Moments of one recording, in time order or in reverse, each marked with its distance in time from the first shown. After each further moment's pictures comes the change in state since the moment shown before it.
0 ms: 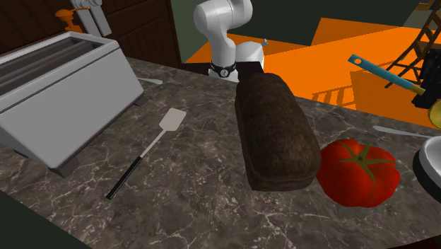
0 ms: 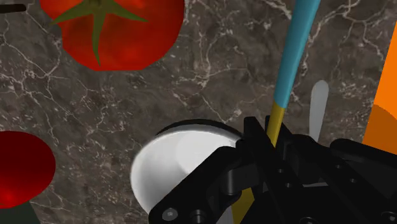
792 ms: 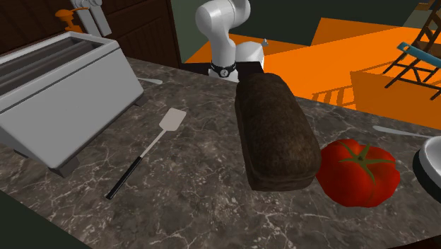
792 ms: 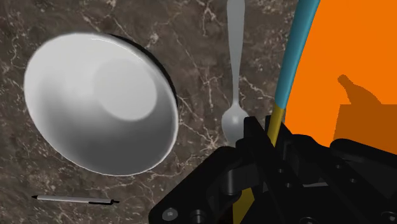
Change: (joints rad) arm 0.173 0.214 0.075 0.305 -0.075 -0.129 0.243
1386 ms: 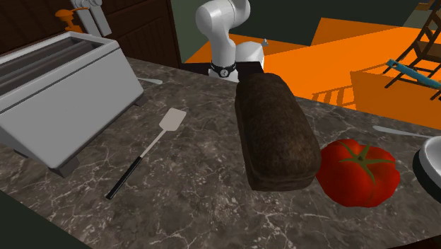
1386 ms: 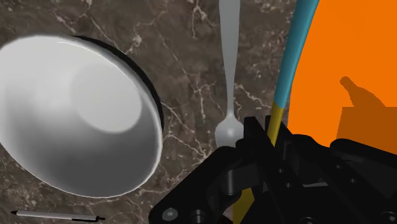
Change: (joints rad) arm 0.008 0.027 -0.001 -0.068 -0.014 0.090 0.031
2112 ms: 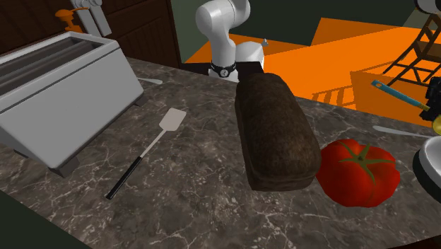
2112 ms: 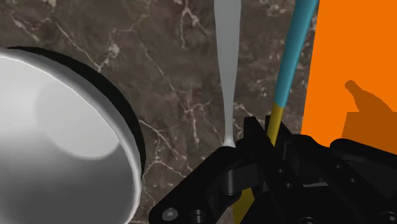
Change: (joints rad) arm 0.002 0.044 -0.008 -0.082 -0.021 0.124 0.029
